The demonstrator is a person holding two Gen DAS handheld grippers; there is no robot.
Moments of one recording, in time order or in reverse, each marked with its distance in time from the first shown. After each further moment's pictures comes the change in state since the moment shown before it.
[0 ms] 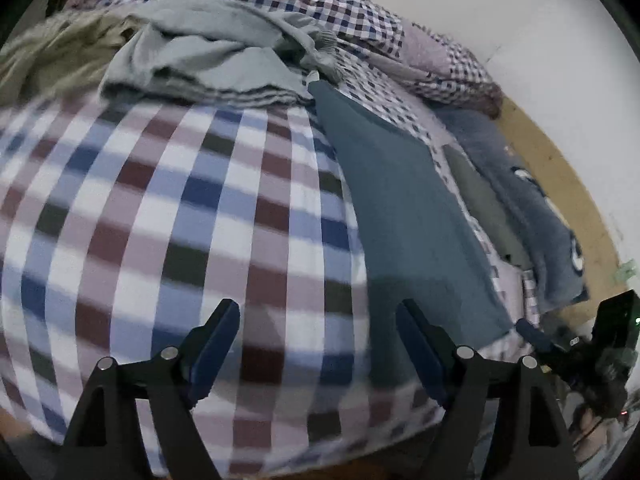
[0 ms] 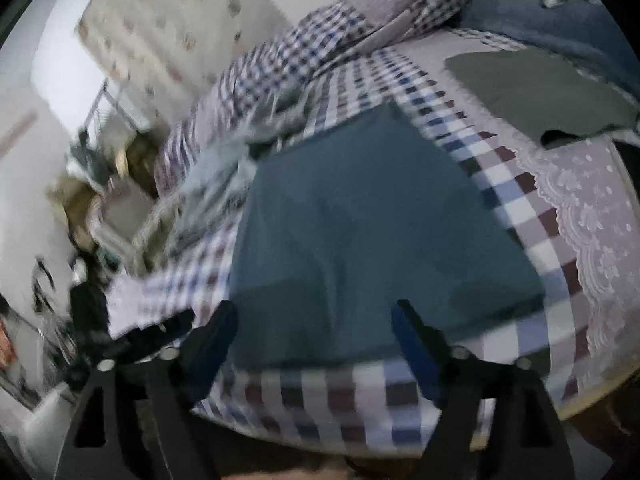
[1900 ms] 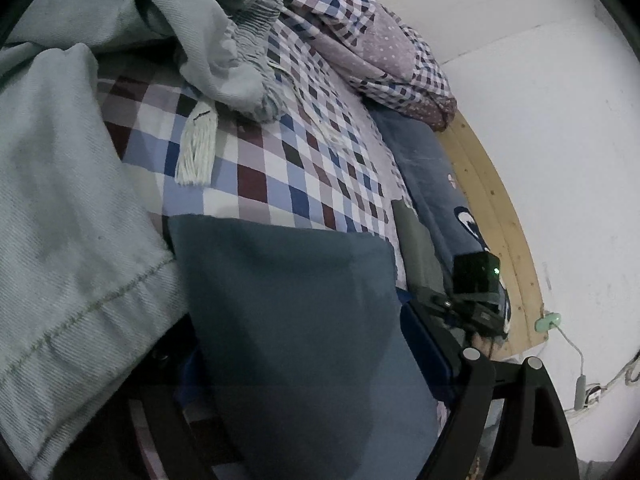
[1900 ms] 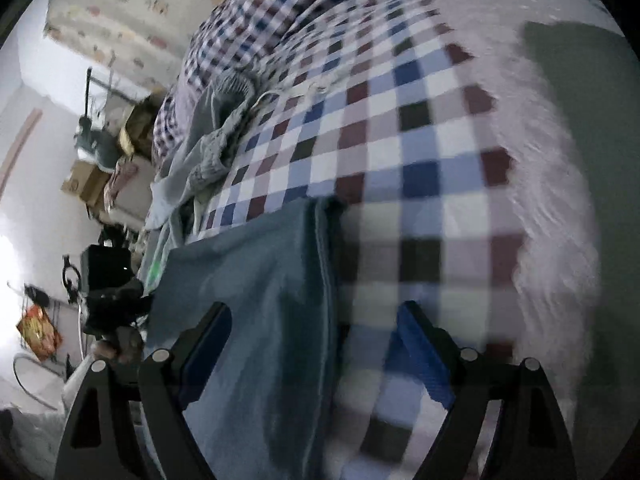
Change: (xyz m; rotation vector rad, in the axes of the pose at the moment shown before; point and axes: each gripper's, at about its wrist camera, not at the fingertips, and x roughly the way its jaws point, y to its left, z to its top) left arm 0.200 -0.002 0.238 -0.055 0.170 -0.454; right arm 0.240 -0.120 0.266 -0.068 0.348 0.185
